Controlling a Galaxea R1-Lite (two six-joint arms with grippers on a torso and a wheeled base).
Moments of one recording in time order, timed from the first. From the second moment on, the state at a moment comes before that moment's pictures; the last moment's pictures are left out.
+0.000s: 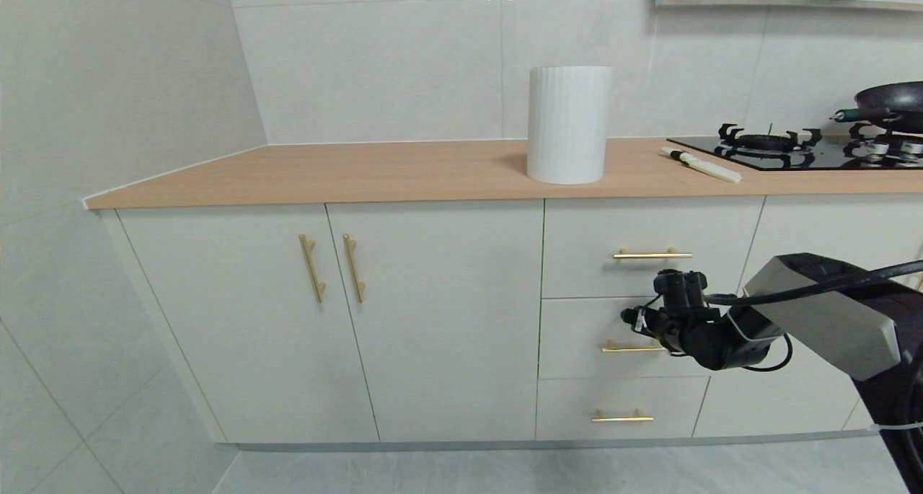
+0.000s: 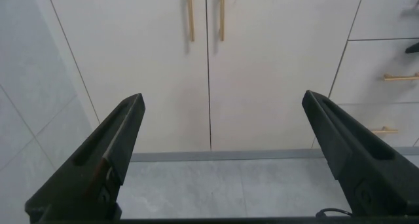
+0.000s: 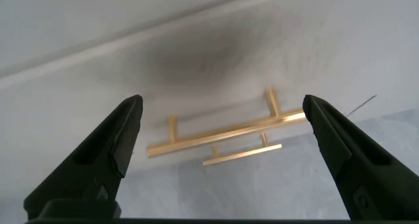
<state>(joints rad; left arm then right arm) 0.00 0.00 0.00 0.00 -0.02 0.01 0.15 2.57 -1.36 -0.64 -0.21 0.38</state>
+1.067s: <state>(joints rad) 0.00 0.00 0.00 0.00 -0.02 0.01 0.15 2.30 -1.07 -0.64 -0.23 0.39</state>
